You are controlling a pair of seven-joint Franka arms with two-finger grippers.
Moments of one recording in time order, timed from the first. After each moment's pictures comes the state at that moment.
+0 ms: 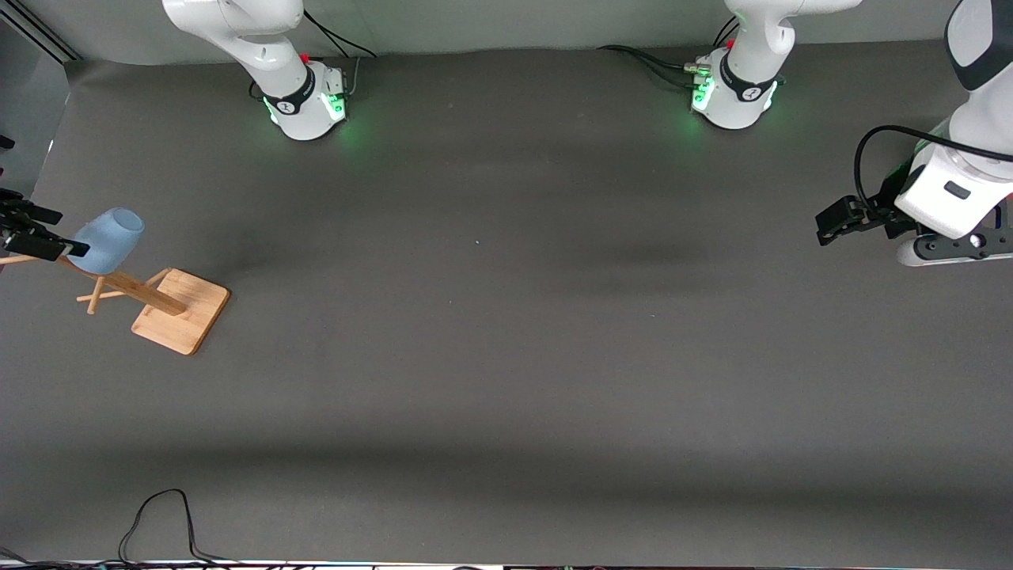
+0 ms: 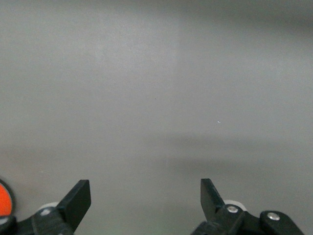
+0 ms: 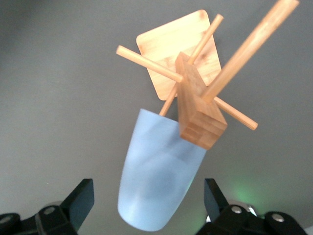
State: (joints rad) left arm 0.00 -0.04 -0.10 -1.75 -0.01 1.69 -0.19; right arm -0.02 0.06 -0.41 -1.77 0.17 1.58 0.29
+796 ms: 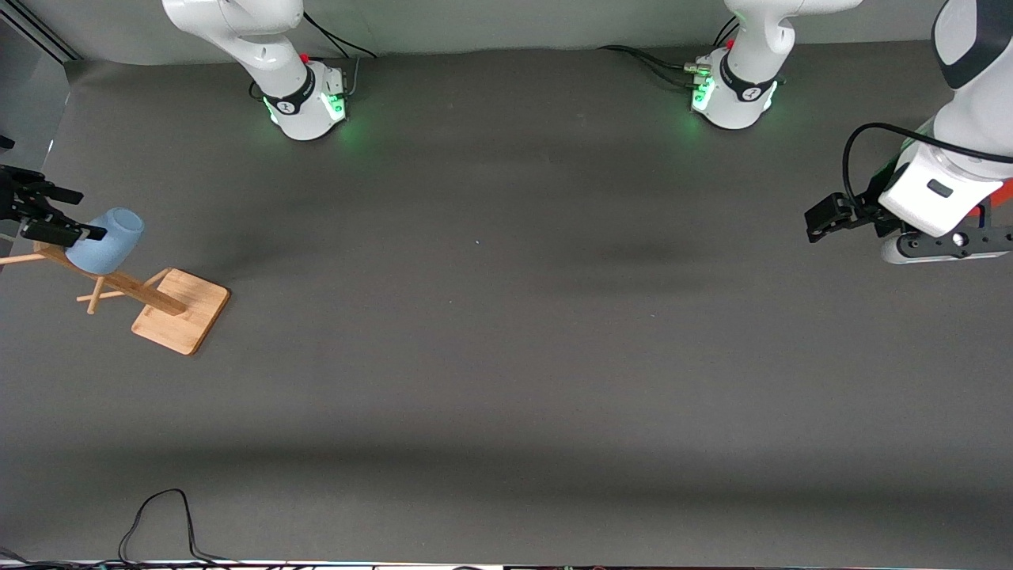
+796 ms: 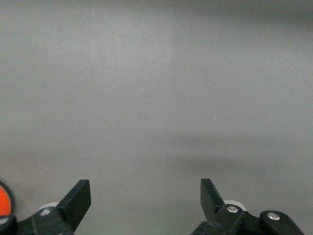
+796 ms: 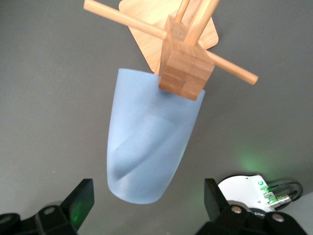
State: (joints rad) left arm 0.00 -0.04 -0.12 -1.75 -0.01 1.69 -0.19; right arm -0.02 0.02 -0.41 -1.84 0.20 1.52 0.40
